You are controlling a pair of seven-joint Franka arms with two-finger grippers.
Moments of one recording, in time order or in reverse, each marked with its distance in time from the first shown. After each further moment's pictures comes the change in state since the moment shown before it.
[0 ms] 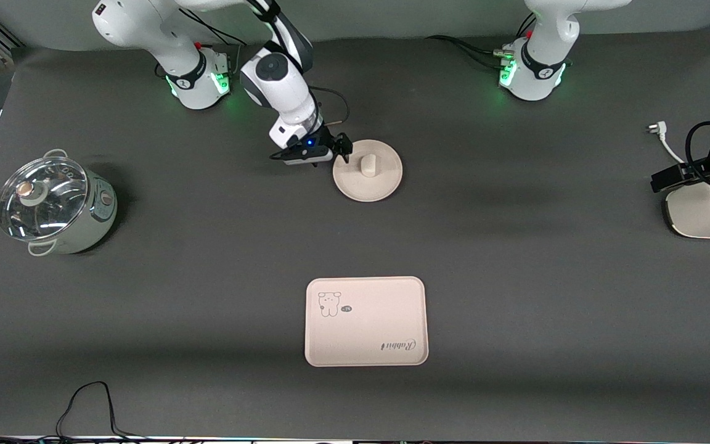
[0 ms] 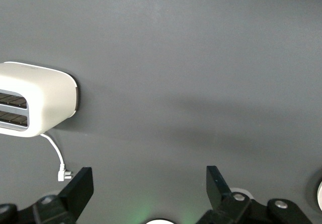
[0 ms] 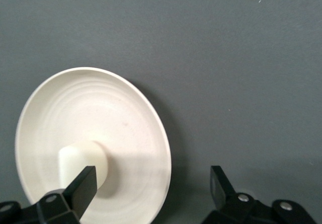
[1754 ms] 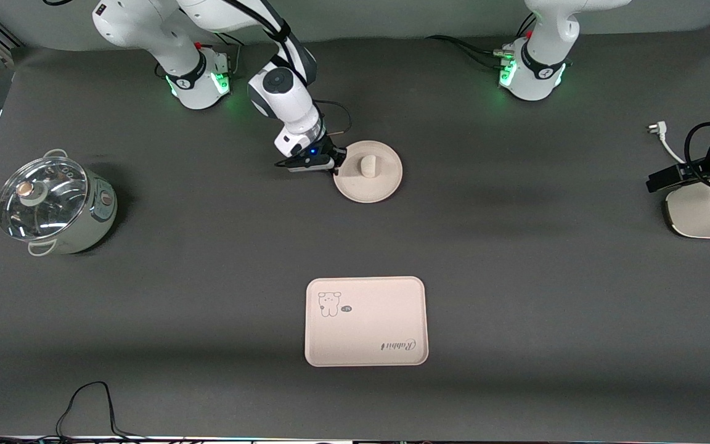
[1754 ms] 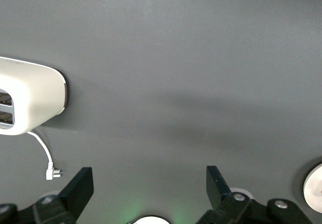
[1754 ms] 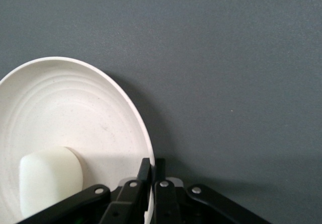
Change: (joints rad) left arm 0.010 0.005 -0.002 0.000 -0.041 -0.007 0.000; right arm 0.008 0.088 0.000 0.008 0.000 0.087 0.021
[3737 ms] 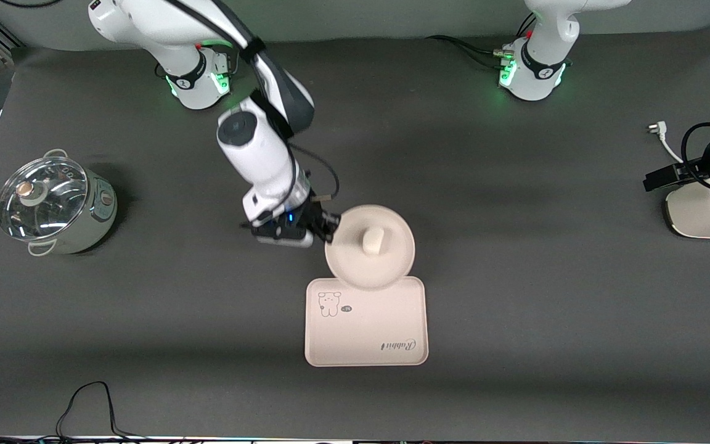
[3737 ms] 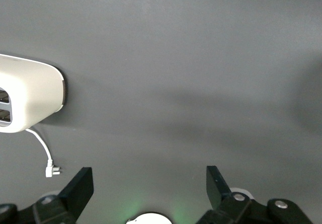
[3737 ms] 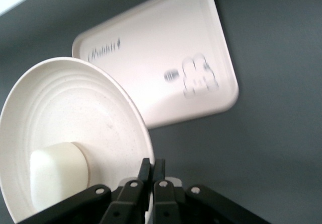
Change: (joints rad) left arm 0.000 0.003 -0.004 0.000 -0.002 -0.012 0.000; right arm -0.289 0.143 -0.058 0.764 0.000 -0.535 -0.088
